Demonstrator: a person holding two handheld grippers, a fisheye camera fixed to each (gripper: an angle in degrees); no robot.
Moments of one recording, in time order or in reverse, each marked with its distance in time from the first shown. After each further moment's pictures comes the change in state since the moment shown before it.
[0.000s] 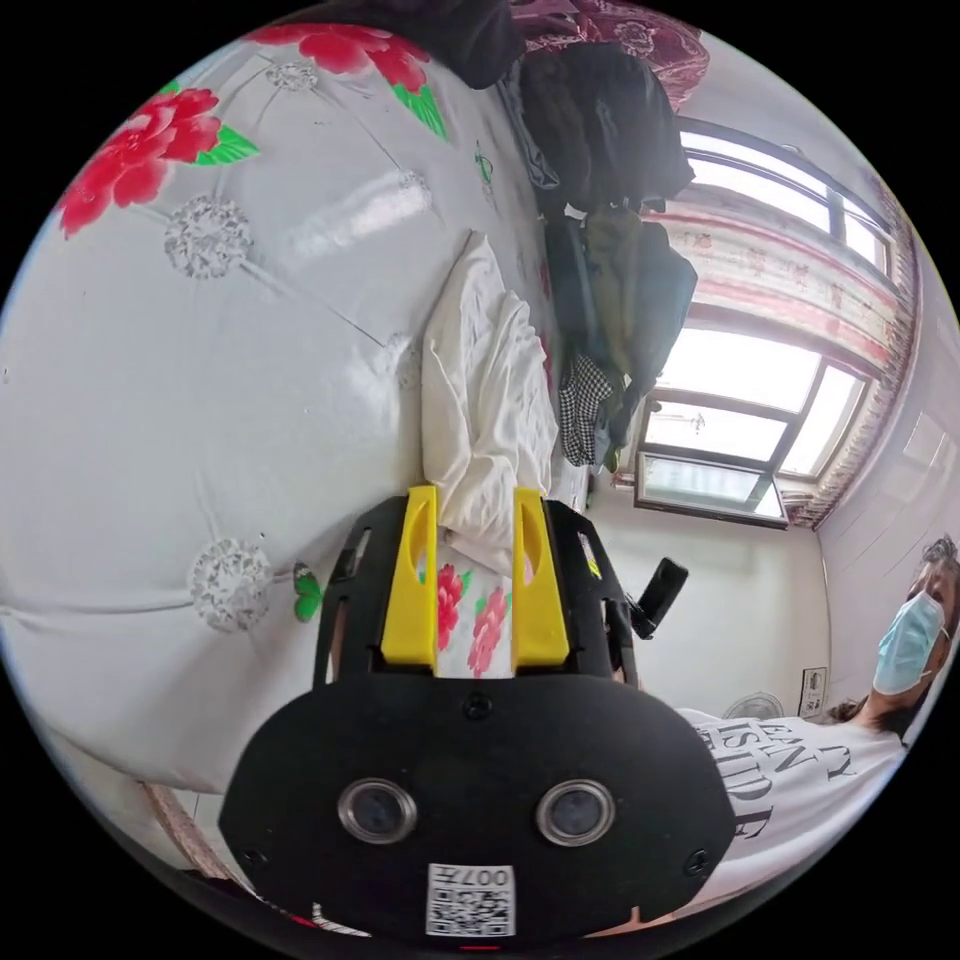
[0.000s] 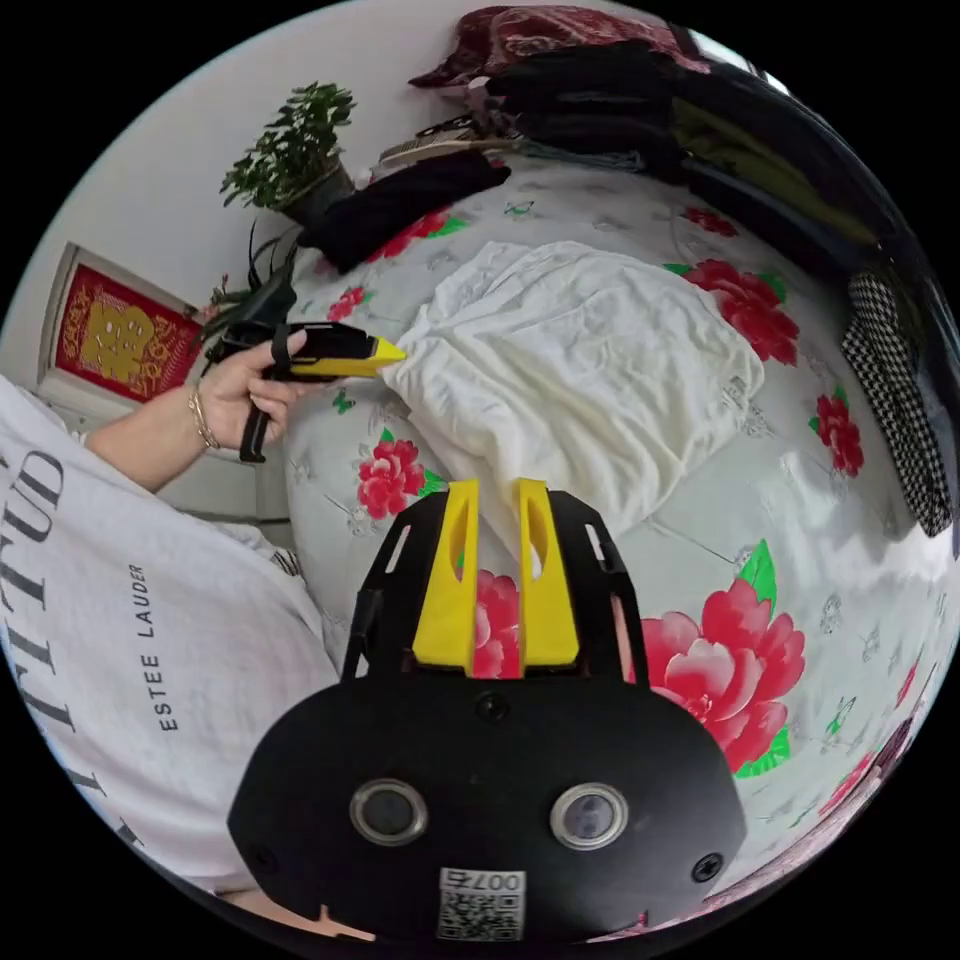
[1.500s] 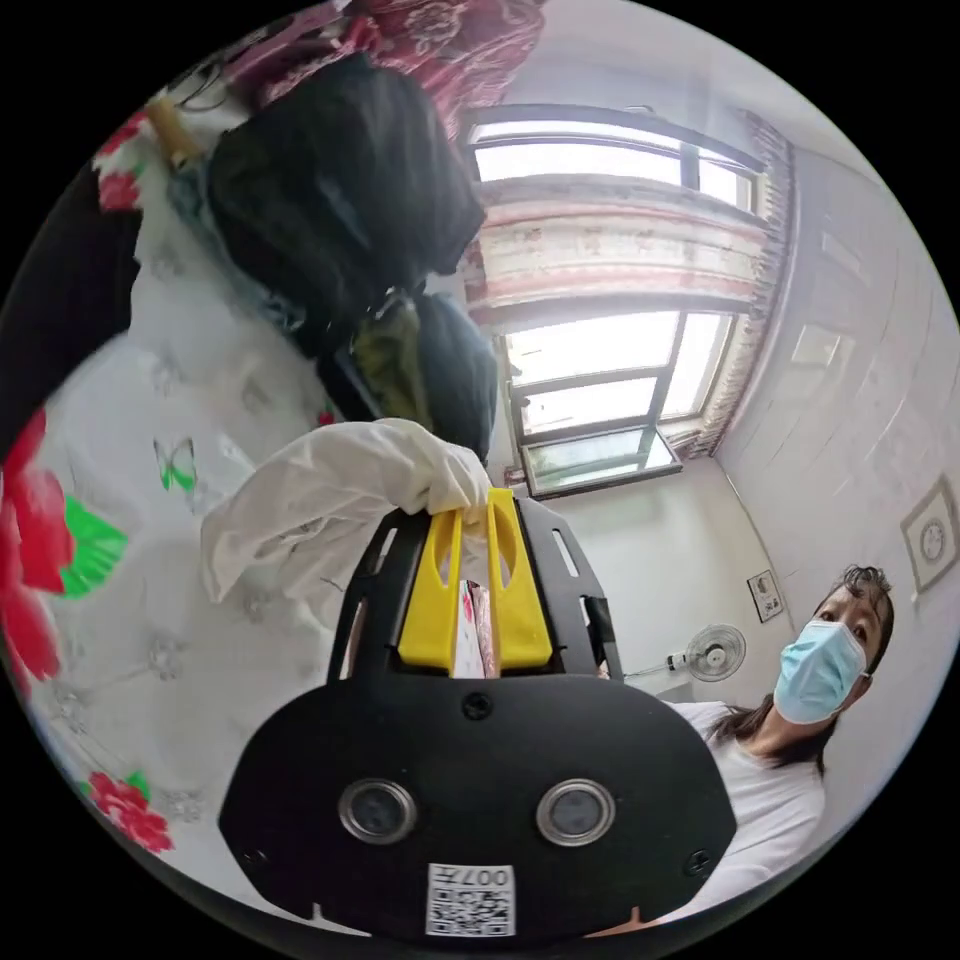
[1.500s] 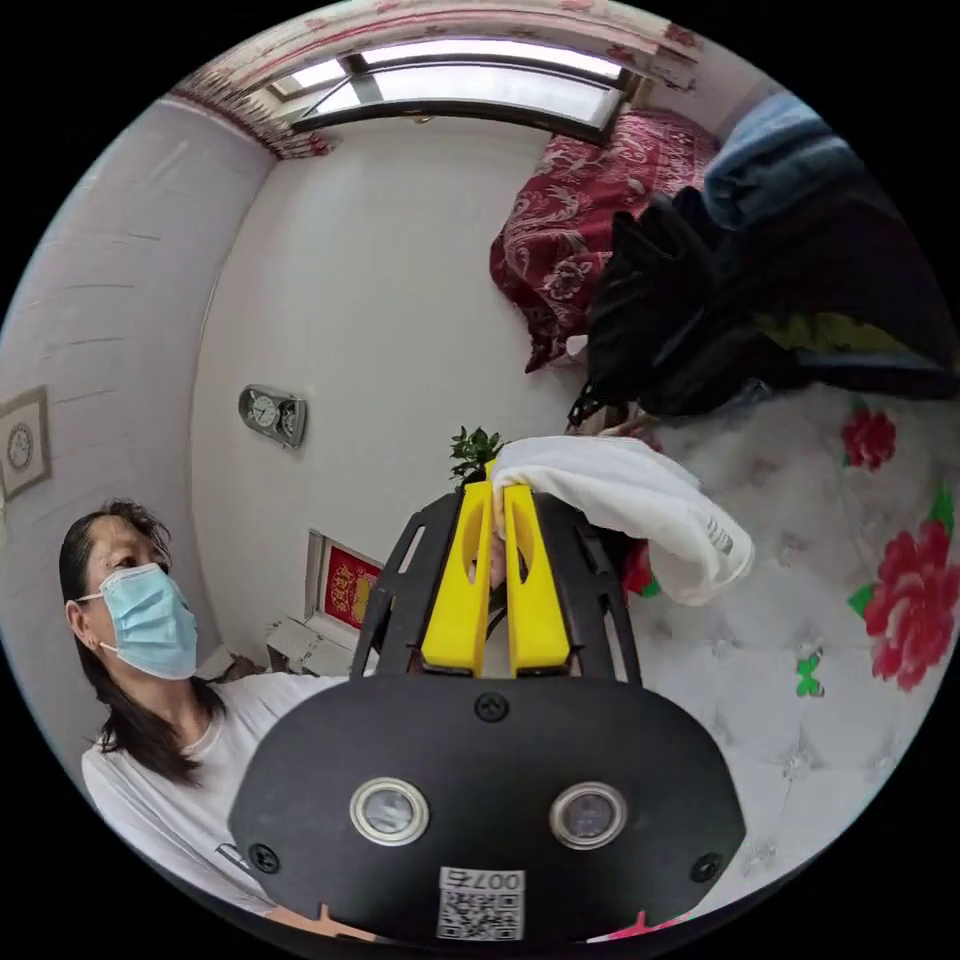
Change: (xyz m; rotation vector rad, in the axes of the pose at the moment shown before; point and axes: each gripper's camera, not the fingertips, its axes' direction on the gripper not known) left arm 0.181 -0.193 -0.127 0.129 0.327 0.424; right arm 0.175 -0.141 -0.176 0.679 -0.877 0.229
